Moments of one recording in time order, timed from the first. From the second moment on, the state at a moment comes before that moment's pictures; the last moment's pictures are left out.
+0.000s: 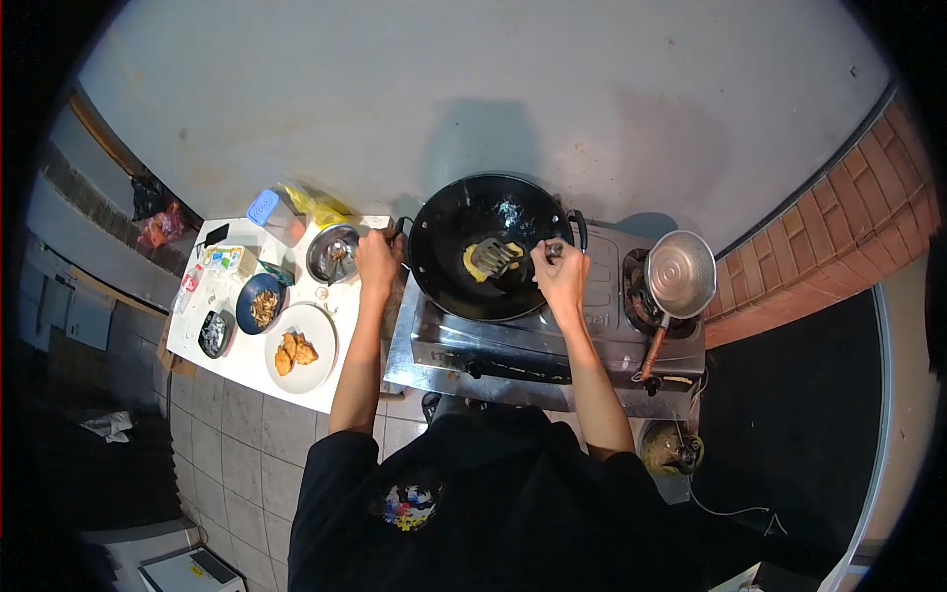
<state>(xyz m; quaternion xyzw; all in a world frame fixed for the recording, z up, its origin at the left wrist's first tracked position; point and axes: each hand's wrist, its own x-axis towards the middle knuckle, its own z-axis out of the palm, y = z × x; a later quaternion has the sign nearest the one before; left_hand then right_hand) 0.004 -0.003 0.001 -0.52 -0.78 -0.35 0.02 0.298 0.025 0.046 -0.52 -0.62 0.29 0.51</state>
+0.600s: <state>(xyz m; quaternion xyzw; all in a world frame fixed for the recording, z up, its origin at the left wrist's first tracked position) 0.000 0.002 0.009 -0.52 -0.76 -0.38 0.01 0.302 0.029 0.048 -0.52 -0.64 0.26 0.50</state>
